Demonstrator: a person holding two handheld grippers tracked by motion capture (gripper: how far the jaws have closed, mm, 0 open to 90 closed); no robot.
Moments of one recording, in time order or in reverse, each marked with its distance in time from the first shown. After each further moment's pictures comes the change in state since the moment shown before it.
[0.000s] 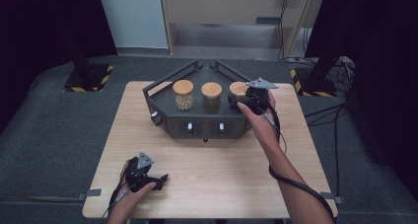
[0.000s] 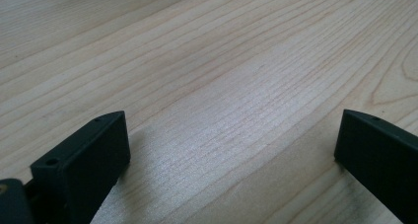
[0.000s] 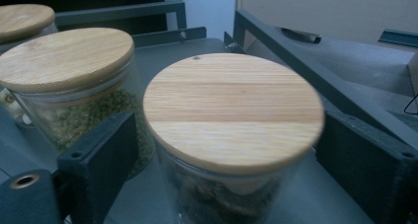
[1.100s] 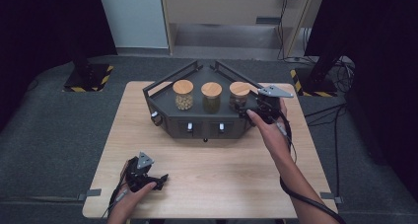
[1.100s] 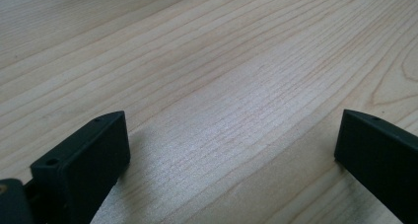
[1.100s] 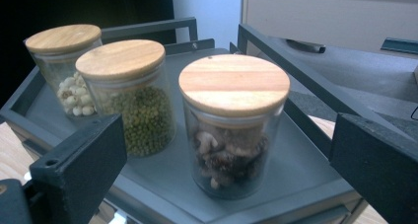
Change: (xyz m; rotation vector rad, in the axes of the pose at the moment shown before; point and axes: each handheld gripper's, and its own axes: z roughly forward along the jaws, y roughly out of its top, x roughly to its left) left arm 0.000 0.000 0.000 0.001 0.000 0.000; right arm -0.002 -0.012 -0.048 -0.047 0.031 0.020
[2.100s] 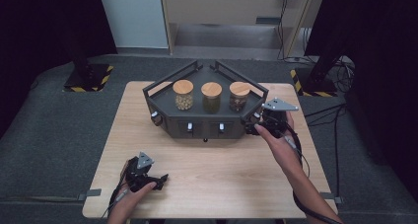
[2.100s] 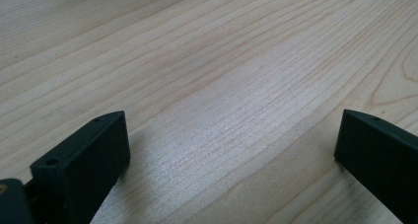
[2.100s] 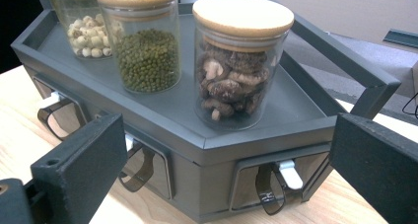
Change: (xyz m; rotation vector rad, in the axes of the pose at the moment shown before) left arm 0.000 0.000 0.000 0.000 -0.001 0.001; right arm 0.000 -0.015 -0.029 0.077 0.013 -0.085
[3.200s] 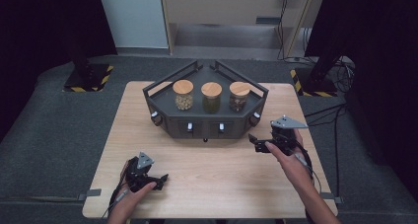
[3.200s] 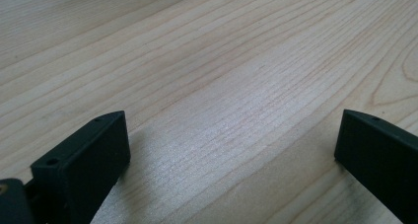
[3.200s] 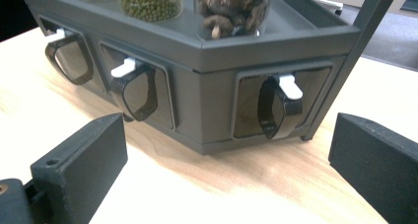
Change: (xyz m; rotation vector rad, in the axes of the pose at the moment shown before) left arm 0.000 0.000 0.000 0.000 0.002 0.000; right arm -0.012 -0.043 -0.025 0.061 0.033 0.027
